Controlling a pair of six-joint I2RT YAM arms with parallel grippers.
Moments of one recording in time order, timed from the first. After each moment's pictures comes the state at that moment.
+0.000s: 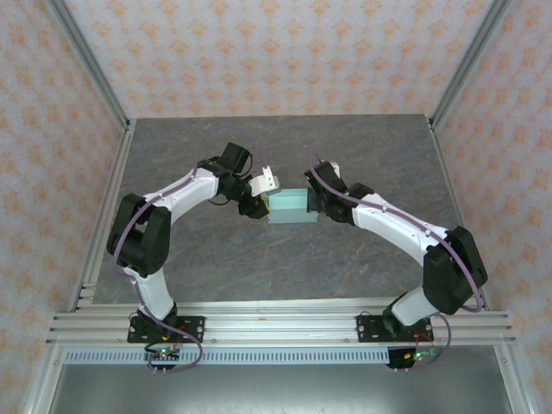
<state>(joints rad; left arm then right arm) -0.38 1.82 1.31 -0.65 0.53 0.74 0.64 1.50 1.09 -0.56 0.29 0.53</state>
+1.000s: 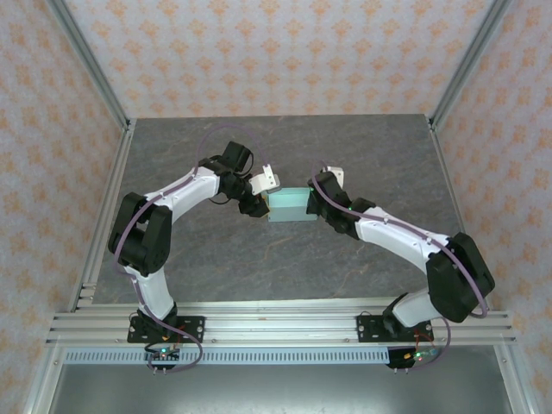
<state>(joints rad) -0.38 1.82 1.33 -0.66 0.50 0.71 0.65 1.44 0.91 -0.30 0.35 0.60</state>
